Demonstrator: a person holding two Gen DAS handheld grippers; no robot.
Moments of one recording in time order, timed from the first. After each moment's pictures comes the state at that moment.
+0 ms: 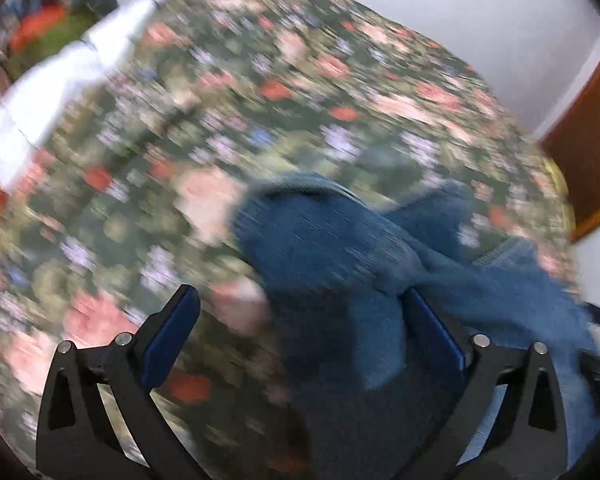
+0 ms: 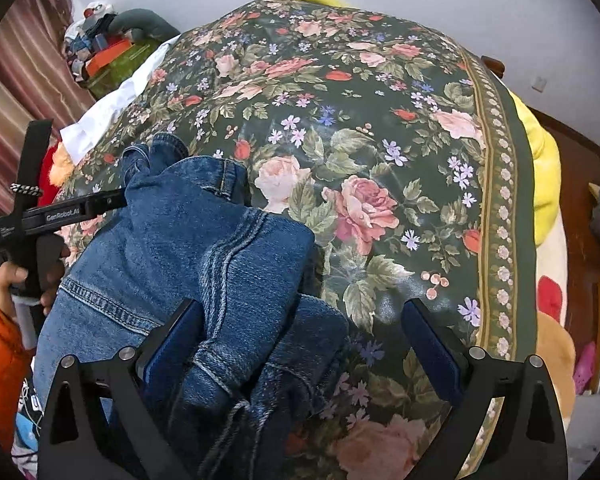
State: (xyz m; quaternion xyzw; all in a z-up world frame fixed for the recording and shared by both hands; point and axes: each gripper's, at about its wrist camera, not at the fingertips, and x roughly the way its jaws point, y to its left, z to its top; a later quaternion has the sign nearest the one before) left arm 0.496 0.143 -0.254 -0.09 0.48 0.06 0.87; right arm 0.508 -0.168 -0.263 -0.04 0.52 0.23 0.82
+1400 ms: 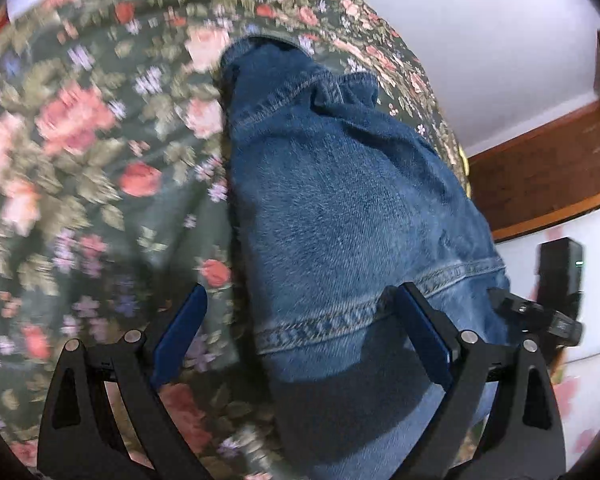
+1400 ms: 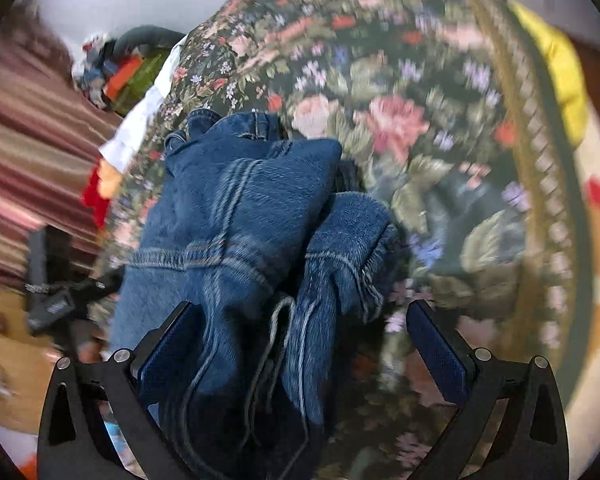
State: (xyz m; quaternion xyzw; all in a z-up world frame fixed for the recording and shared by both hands) left arm 0.388 0.136 -0.261 -0.32 0.52 -0.08 0.79; right arm 0.489 -0.191 -0.277 0.12 0.60 0.29 0.74
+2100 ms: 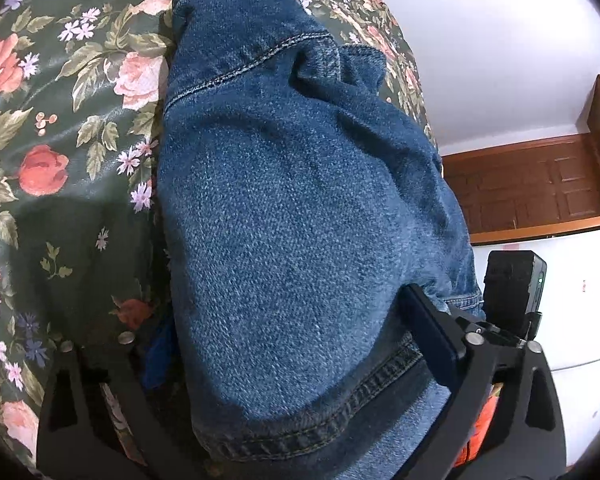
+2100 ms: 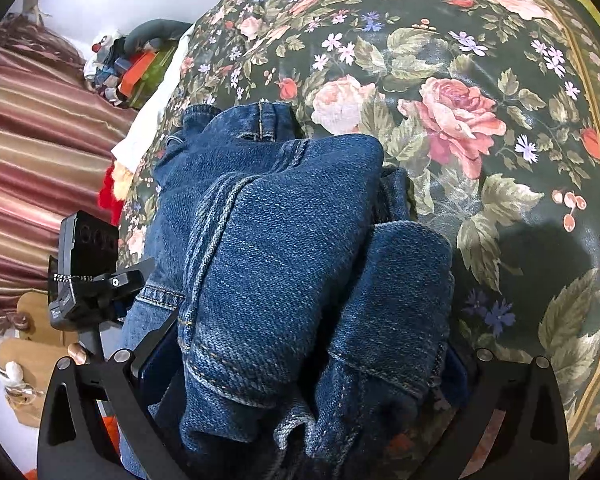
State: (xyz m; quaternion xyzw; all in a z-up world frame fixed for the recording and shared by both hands) left arm 0.443 0.118 -0.293 -0.40 0.53 -0.15 0.73; right arm 0.515 -0.153 -0.304 0.12 0.60 0.32 0.72
